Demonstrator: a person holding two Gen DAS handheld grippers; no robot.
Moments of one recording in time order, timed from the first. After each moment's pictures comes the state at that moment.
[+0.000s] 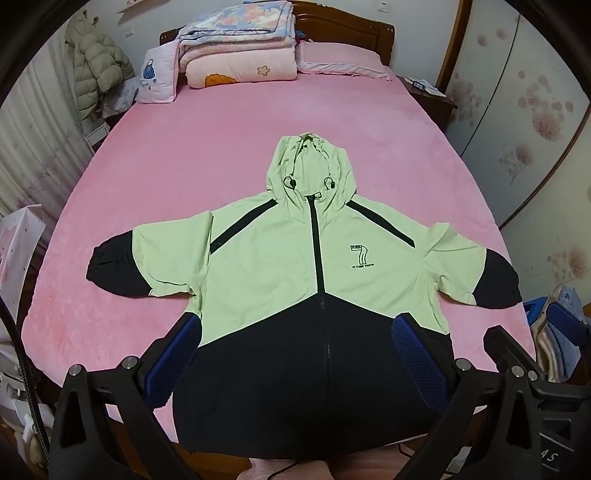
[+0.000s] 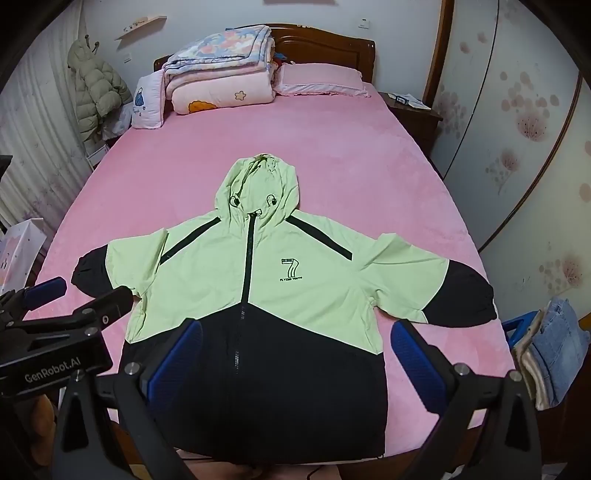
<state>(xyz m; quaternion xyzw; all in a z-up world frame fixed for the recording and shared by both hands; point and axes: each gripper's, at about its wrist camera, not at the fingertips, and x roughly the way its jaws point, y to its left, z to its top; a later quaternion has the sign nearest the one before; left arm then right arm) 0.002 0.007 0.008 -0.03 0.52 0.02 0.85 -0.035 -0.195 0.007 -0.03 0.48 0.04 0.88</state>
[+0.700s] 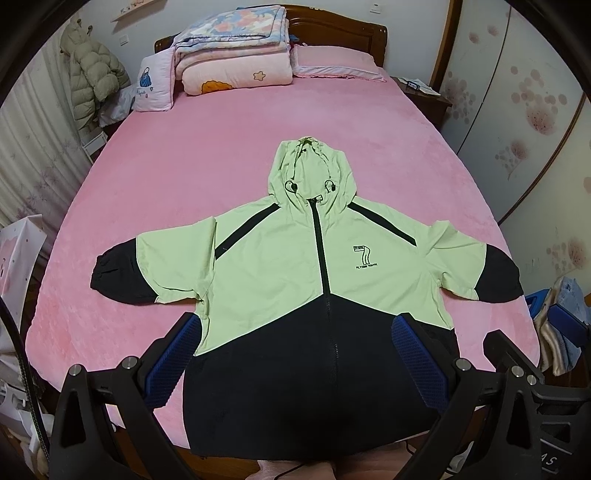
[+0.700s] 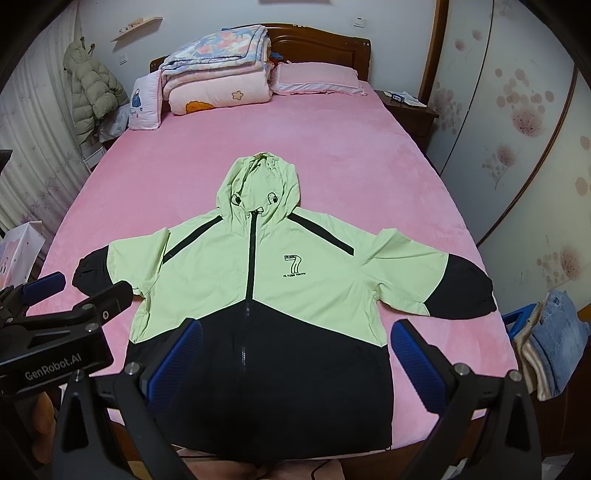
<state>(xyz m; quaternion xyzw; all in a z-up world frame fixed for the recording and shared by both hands) -0.002 0.013 0.007 -0.02 0.51 0.01 0.86 -0.044 -0.183 0.003 -0.02 0.48 0.03 0.88</state>
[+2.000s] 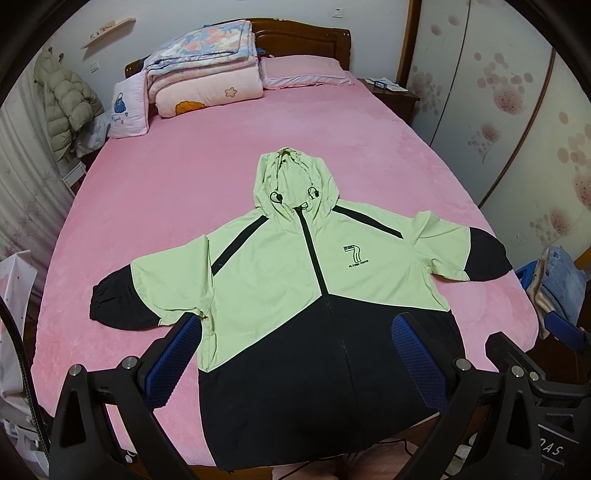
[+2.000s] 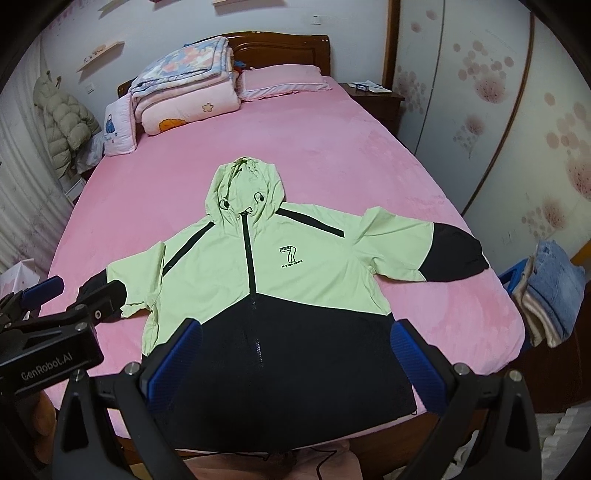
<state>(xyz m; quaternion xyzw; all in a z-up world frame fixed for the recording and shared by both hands) -0.020 0.032 0.019 0.02 0.49 -0.05 0.87 -0.088 -0.169 0.013 0.05 0.47 -0.04 0.88</state>
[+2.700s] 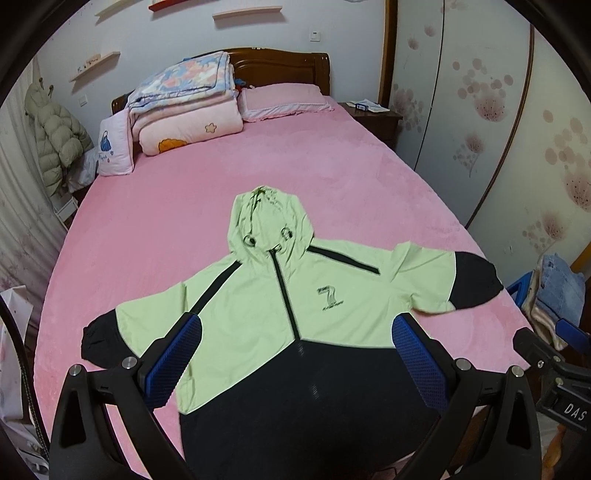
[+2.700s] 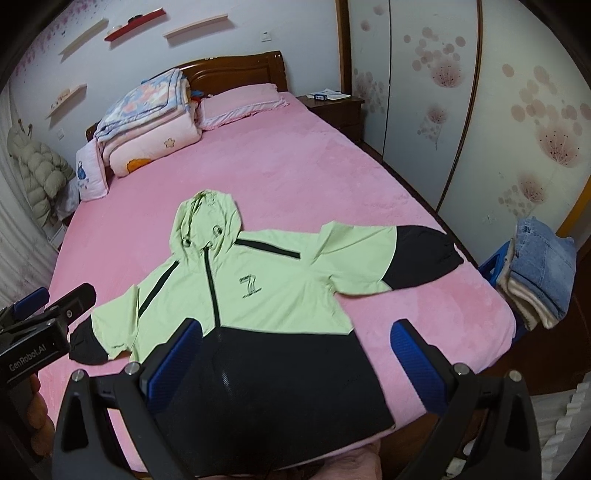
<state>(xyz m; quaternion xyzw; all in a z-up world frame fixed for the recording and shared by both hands) 0.014 -0.045 0.041 0.04 0.43 -0.06 0.90 -0.070 -0.279 0.023 0.10 0.44 -0.08 0.89</state>
